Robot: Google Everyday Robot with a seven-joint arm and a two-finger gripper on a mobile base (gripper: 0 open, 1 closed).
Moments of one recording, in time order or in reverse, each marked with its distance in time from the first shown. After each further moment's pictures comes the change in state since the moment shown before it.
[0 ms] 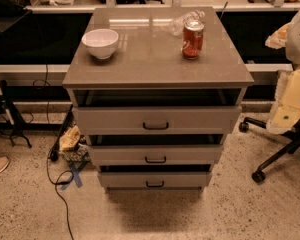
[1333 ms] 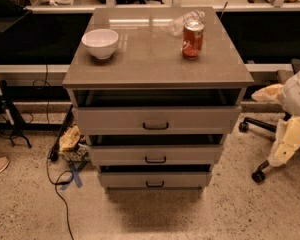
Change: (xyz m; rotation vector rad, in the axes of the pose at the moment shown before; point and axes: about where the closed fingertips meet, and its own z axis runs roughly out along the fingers) arm 0.059 0.011 0.119 -0.256 -0.261 -0.016
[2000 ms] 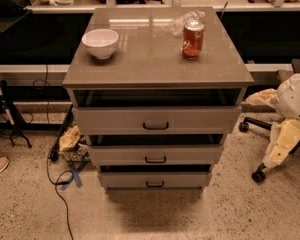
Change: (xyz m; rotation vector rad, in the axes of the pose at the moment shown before) arm 0.006 -0.004 0.020 -0.042 -0.034 -0.008
